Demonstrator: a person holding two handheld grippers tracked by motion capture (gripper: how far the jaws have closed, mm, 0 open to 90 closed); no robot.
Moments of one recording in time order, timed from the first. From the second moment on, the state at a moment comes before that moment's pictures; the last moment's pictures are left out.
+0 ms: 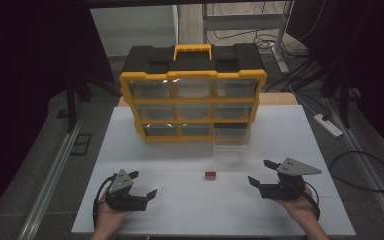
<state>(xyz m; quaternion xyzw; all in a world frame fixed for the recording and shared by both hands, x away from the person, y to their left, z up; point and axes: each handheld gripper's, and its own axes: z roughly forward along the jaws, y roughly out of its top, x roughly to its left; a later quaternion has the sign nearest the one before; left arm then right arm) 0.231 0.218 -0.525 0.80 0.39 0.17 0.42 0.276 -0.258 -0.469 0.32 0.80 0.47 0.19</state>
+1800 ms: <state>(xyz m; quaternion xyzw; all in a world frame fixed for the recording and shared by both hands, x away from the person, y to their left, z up) 0.231 0.216 -0.526 0.80 0.39 0.17 0.42 0.296 -0.173 -0.463 0.22 0.85 0.45 0.13</state>
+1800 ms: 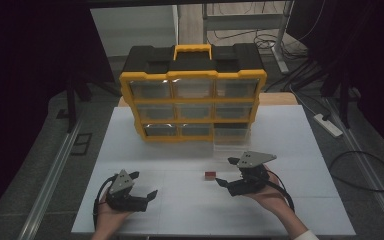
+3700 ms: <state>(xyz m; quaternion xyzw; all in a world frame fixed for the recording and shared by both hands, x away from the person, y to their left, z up) 0.231 0.216 -0.527 0.81 0.38 0.18 0.42 0.344 -0.121 -0.520 0.19 0.92 0.33 0.07</state>
